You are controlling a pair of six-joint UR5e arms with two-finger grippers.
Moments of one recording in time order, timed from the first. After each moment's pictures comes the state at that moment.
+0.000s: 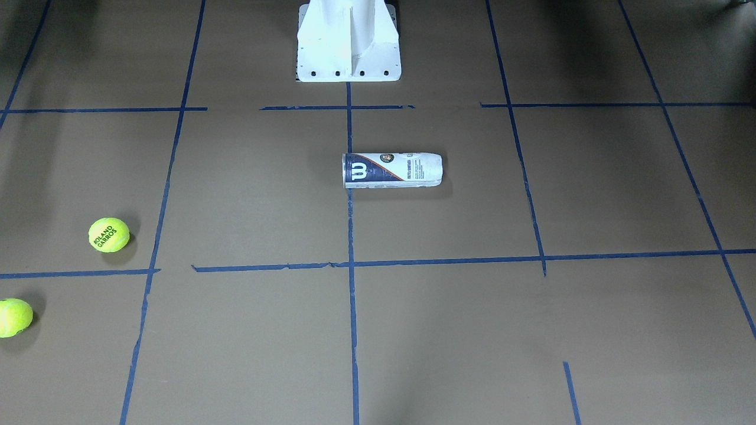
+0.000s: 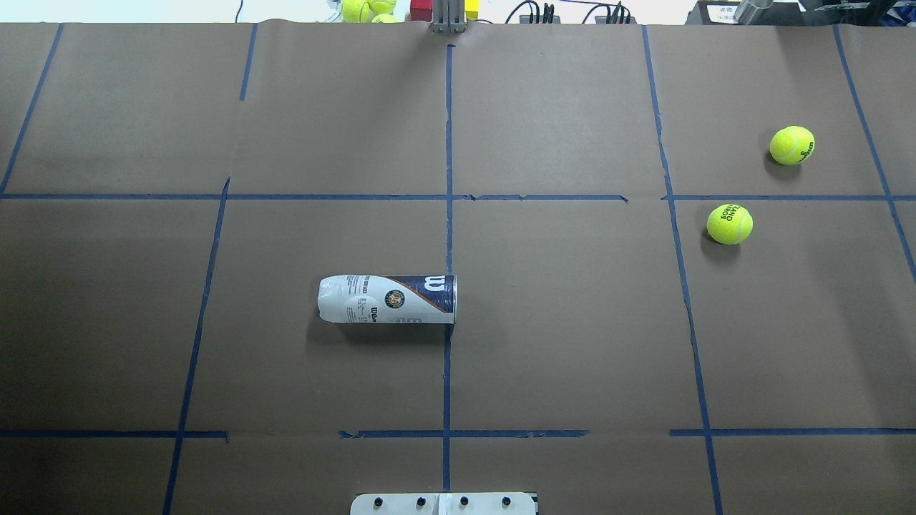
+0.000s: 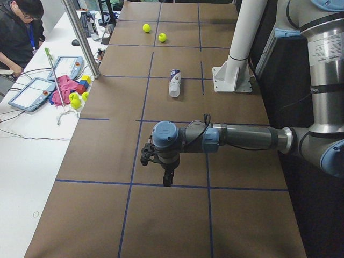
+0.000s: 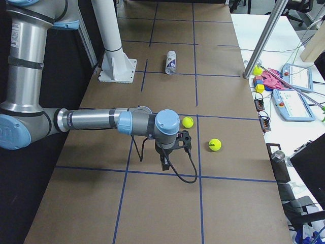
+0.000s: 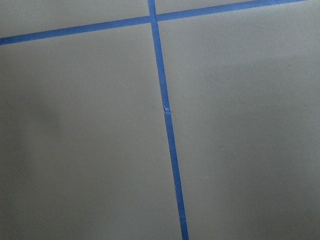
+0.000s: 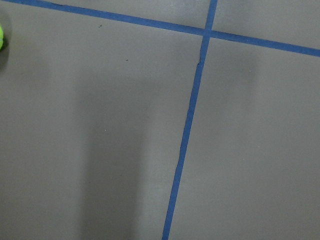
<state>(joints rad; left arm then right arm) -1.54 -1.36 -1.83 -1.48 -2.38 0.15 1.57 -1.77 1.86 -1.72 2.38 -0.23</state>
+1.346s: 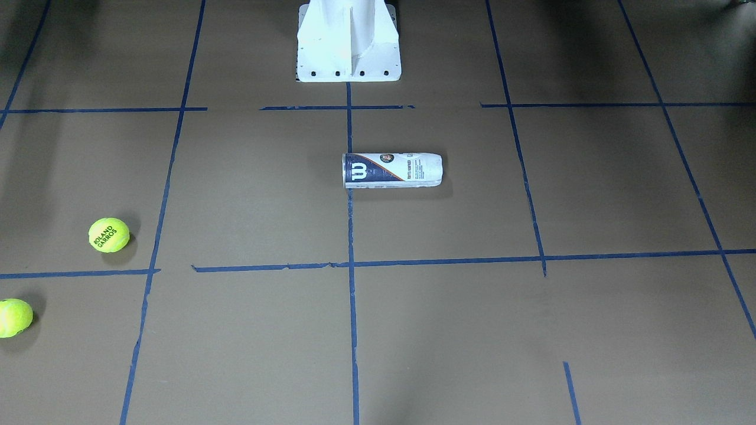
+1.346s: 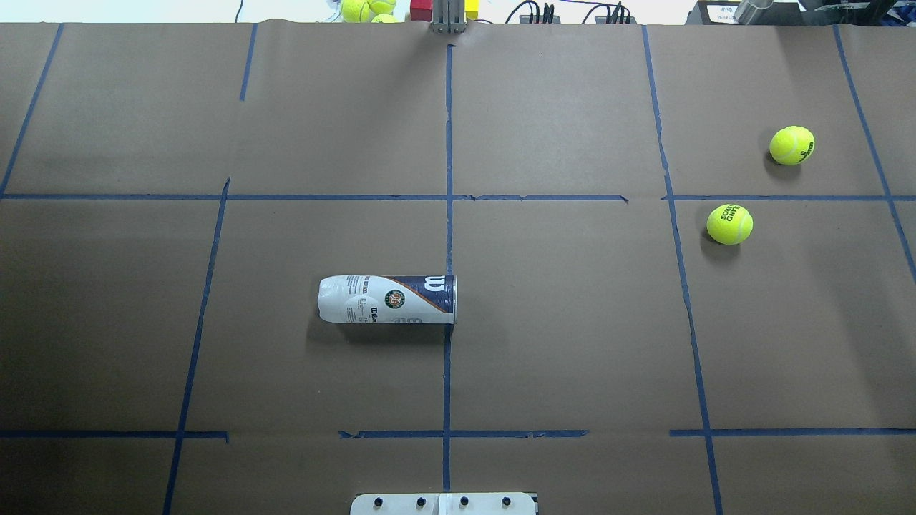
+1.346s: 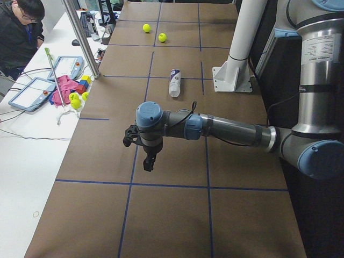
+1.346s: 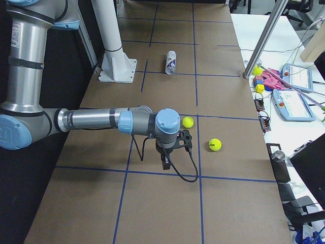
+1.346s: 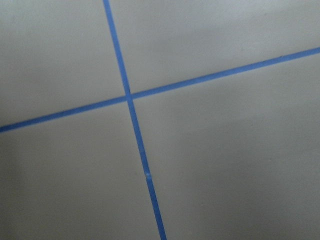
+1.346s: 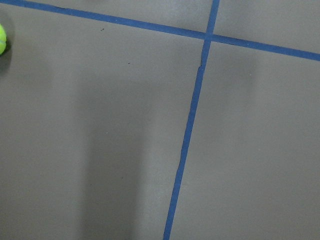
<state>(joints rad) -1.53 -1.51 -1.85 -1.53 -2.38 0.15 1.57 -1.76 1.86 -1.72 2.38 -0.23</state>
